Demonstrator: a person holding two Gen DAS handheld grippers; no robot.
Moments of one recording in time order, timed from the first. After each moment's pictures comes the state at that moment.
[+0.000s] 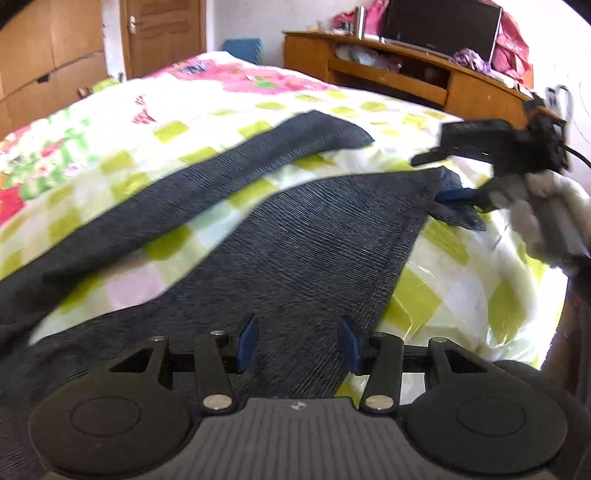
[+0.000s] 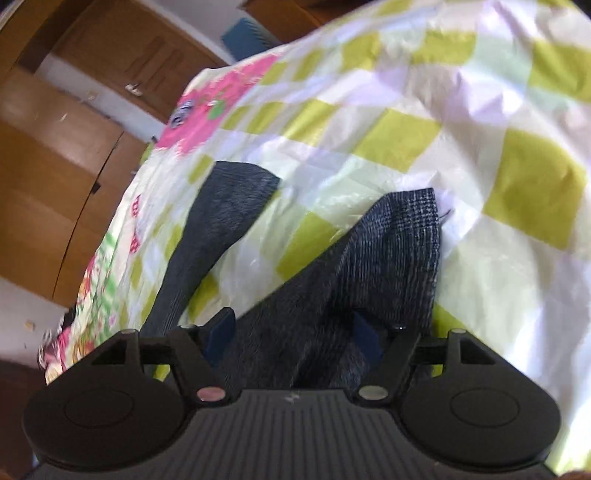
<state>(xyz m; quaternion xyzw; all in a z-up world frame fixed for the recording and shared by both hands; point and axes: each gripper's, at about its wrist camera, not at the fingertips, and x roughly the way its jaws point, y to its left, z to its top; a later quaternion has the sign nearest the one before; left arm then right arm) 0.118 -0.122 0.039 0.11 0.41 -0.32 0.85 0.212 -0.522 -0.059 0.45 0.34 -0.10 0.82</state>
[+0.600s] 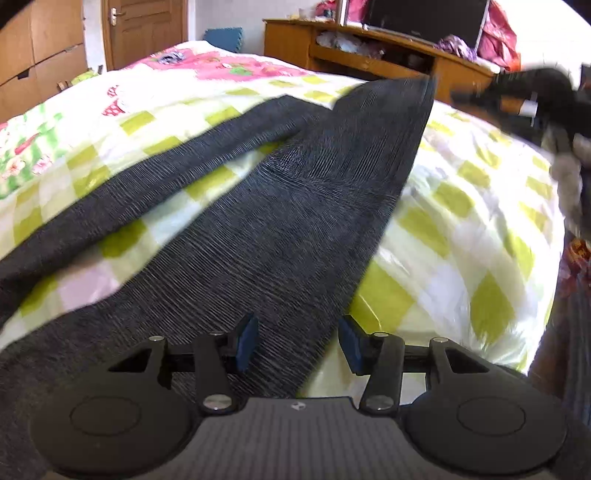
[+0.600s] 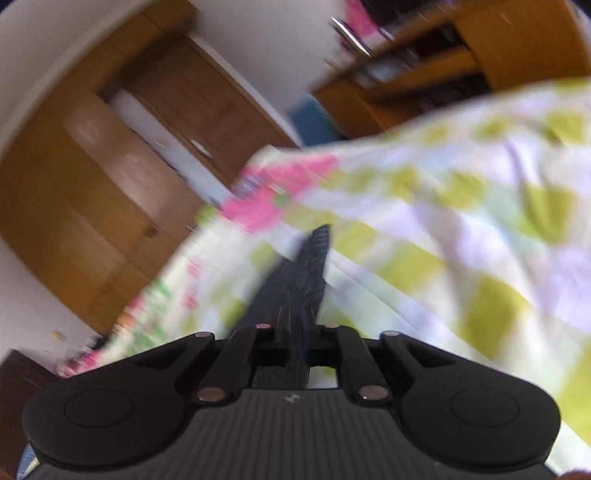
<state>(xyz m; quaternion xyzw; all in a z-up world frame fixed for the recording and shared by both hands) 0.116 -0.165 0.018 0.11 0.42 -0.34 0.83 0.122 -0.549 0.002 0.39 0.23 -0.08 0.89</state>
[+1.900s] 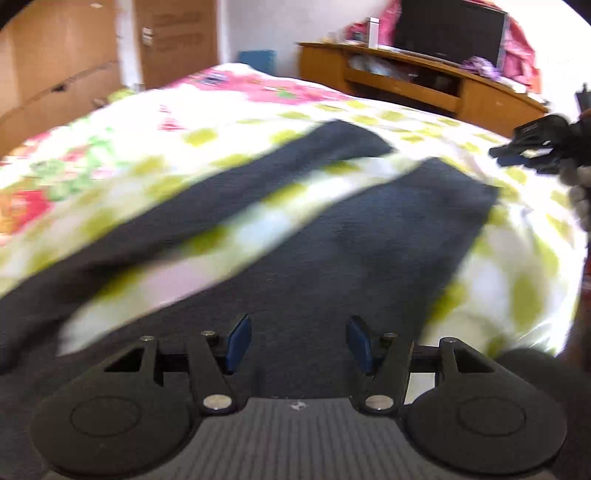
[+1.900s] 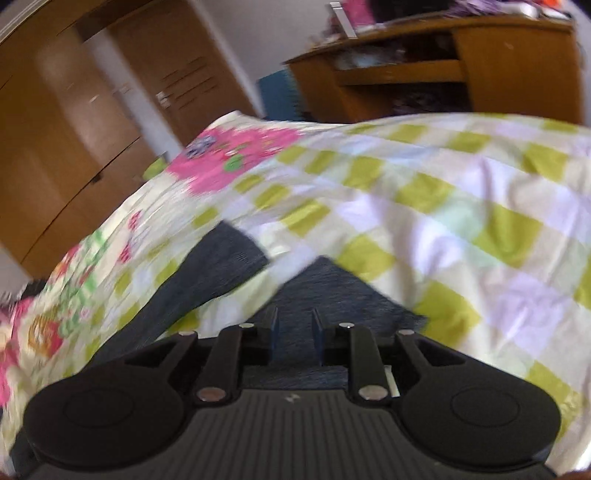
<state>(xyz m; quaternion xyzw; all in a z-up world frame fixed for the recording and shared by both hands) 0.111 -0.075 0.043 0.12 0.37 -0.27 0.88 0.150 -0.517 0.024 0.26 0.30 -0.10 0.91</state>
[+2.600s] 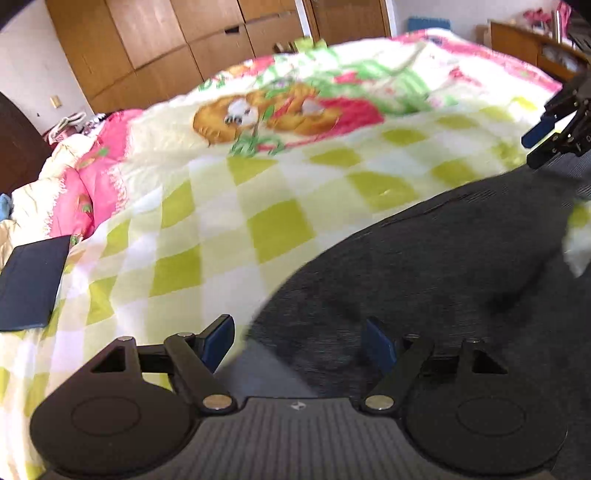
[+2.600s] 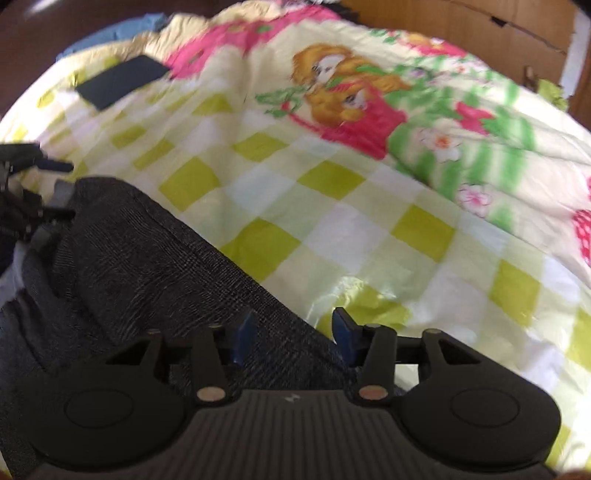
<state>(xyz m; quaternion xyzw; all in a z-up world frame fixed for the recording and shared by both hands) 0.239 0.267 0.027 0.15 0.42 -0.04 0.89 0.432 -0.070 -0.017 -0.18 0.46 0.37 0.79</state>
